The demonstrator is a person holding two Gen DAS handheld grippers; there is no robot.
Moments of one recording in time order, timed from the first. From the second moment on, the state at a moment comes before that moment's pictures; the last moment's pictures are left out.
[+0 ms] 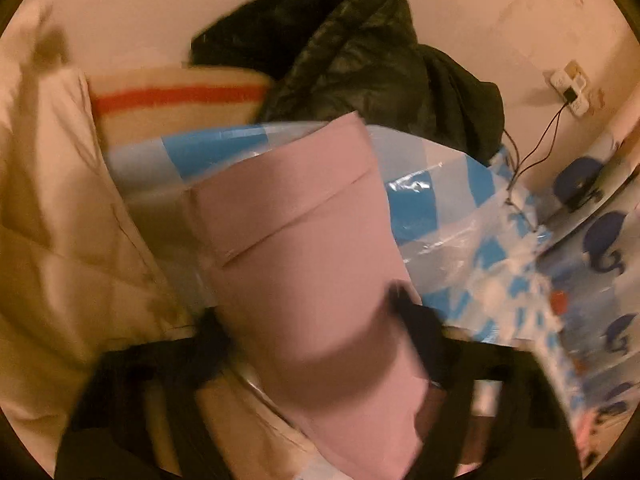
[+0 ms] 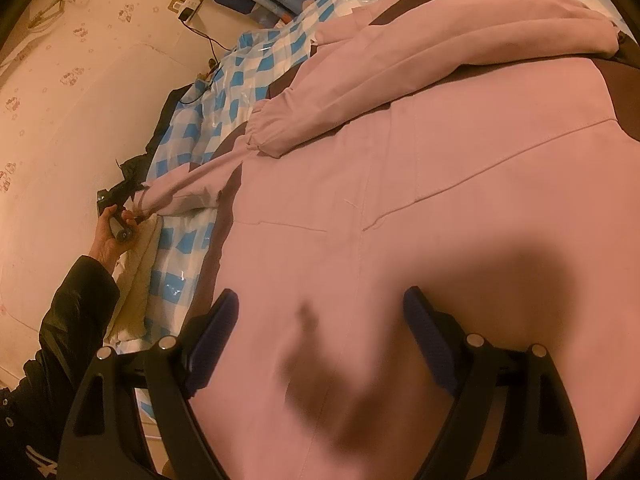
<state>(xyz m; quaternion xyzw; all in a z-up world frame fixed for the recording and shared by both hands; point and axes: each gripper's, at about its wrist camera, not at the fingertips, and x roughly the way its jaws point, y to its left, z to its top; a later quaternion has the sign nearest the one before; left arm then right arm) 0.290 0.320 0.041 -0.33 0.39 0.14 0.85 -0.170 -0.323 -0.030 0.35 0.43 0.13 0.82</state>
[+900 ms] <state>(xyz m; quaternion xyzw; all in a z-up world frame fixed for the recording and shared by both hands) 0.183 0.058 0.234 -0.27 0.24 -0.16 0.92 -0.167 -0.395 0.020 0.29 0.32 -0.02 0.90</state>
